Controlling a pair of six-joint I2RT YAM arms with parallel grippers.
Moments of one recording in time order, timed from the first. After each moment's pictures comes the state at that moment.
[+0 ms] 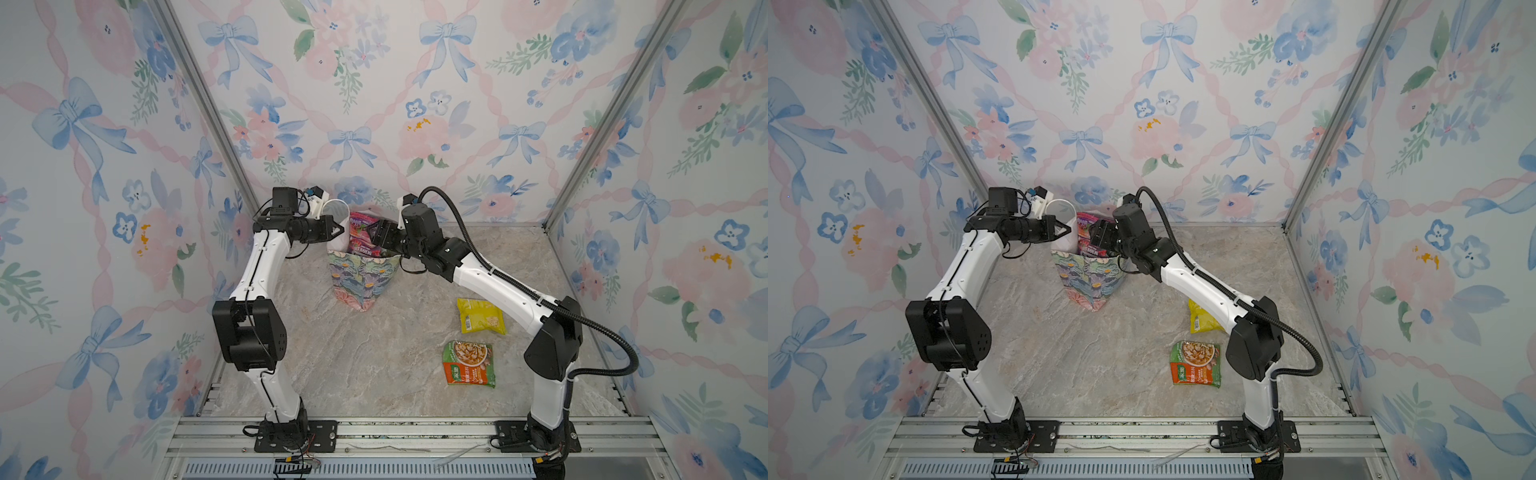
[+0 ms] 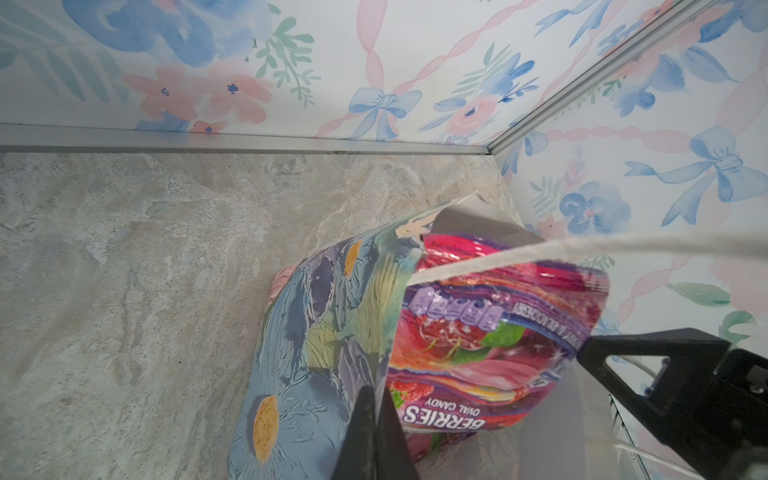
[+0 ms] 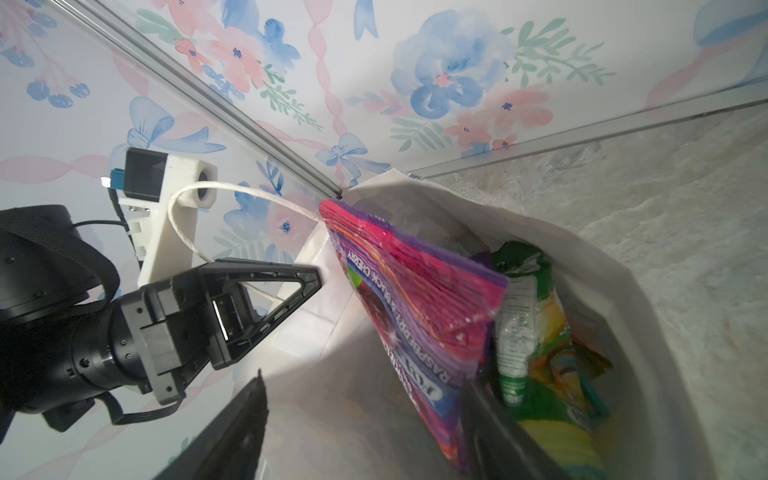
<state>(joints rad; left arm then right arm) 0.04 1.83 1.77 -0.73 0.72 -0.09 0.78 1.93 1.89 -0.34 0.05 0.78</state>
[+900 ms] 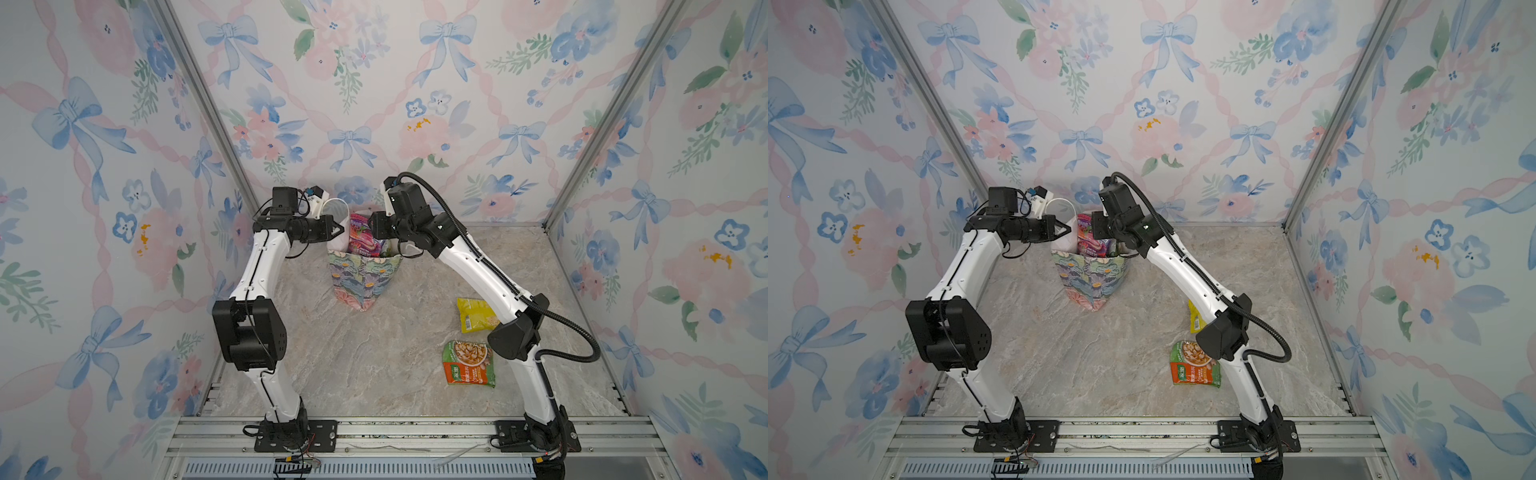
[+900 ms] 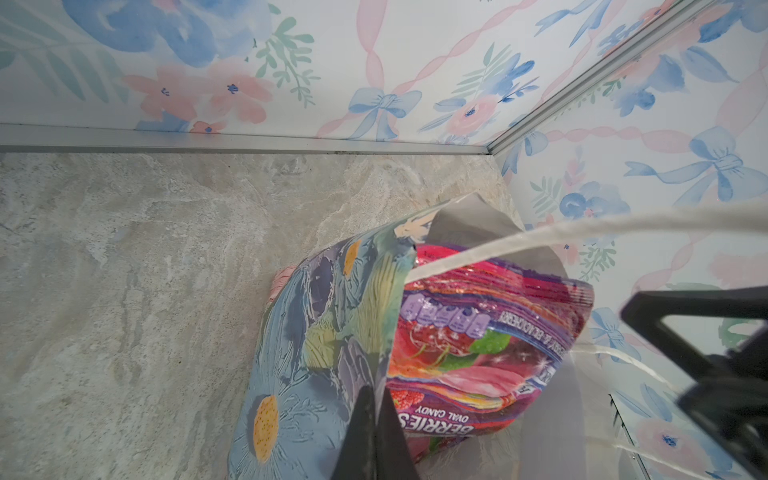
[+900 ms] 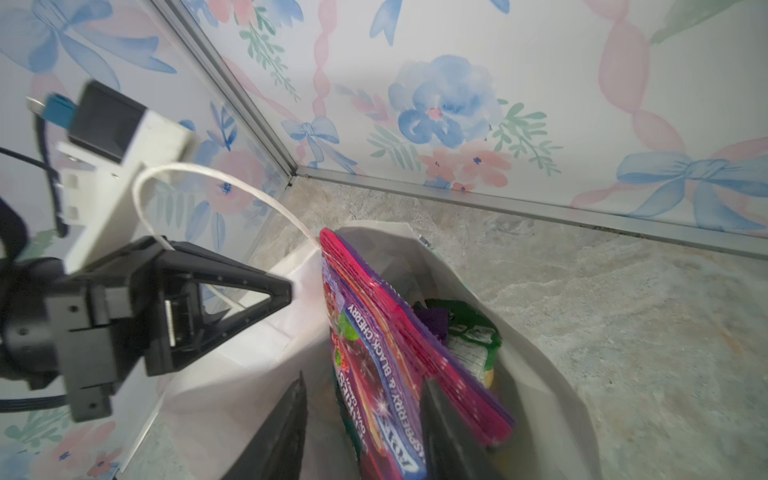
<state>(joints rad) 0.04 1.83 1.77 -0.73 0.72 -0.09 0.78 2.25 2.54 -0.84 0.09 0.42</state>
